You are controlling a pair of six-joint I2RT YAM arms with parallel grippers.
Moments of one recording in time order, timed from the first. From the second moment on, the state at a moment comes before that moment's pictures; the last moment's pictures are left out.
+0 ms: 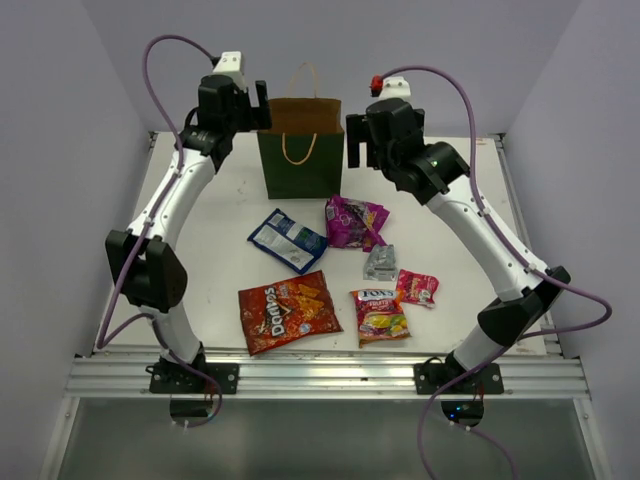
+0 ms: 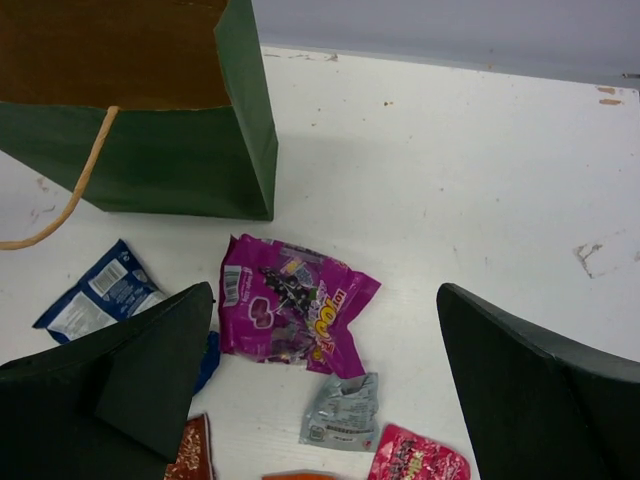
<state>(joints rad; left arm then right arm) -0.24 1.81 1.81 -0.31 -0.12 -0.18 0.65 1.63 1.93 -0.83 0.56 0.26</state>
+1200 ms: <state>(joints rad) -0.24 1.96 1.85 -0.27 -0.08 -0.21 0.43 1.73 1.27 -0.40 0.29 0.29</state>
